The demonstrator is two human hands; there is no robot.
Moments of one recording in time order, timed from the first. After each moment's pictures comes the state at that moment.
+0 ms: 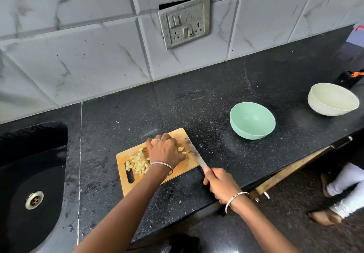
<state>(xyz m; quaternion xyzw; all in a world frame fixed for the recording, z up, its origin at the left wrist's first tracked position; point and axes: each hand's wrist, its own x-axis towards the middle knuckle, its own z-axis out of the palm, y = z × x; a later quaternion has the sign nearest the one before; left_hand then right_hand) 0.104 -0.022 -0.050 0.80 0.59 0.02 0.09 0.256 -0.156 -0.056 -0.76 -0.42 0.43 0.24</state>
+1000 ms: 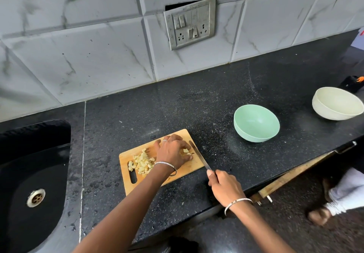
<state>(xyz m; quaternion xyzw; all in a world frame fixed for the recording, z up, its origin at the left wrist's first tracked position) 0.106 -0.019 -0.051 0.82 0.55 0.06 0.16 0.257 -0.155 -0.072 -0.80 -0.50 0.30 0.13</state>
